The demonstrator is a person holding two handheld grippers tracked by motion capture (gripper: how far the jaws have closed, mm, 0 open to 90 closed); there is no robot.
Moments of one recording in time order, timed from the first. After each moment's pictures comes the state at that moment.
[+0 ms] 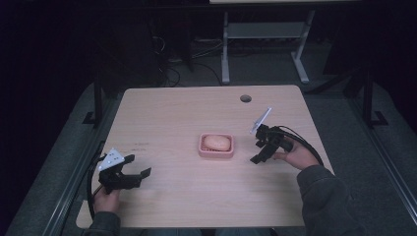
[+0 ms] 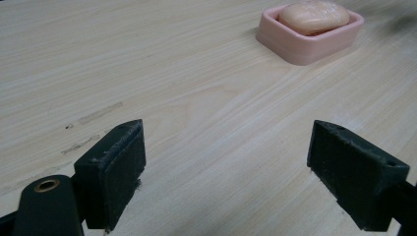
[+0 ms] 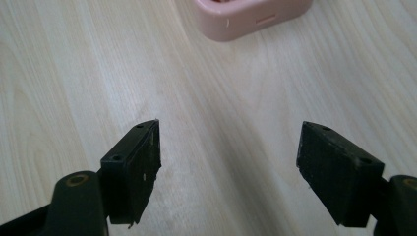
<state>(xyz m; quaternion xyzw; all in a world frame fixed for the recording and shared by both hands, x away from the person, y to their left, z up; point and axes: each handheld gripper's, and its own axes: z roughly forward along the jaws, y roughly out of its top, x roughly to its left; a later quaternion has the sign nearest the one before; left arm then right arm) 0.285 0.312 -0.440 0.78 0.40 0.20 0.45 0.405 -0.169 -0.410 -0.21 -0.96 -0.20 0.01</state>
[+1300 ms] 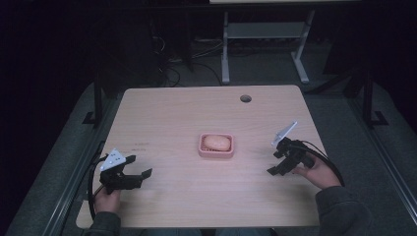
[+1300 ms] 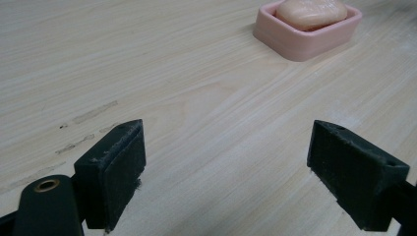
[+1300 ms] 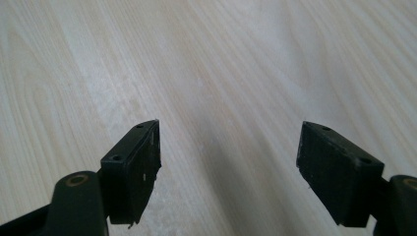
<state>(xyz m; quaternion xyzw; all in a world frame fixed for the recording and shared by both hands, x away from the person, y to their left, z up) 0.285 0.309 -0.441 0.78 0.39 0.19 0.44 0.361 -0.225 -0.425 -0.26 -0.94 -0.23 -0.01</state>
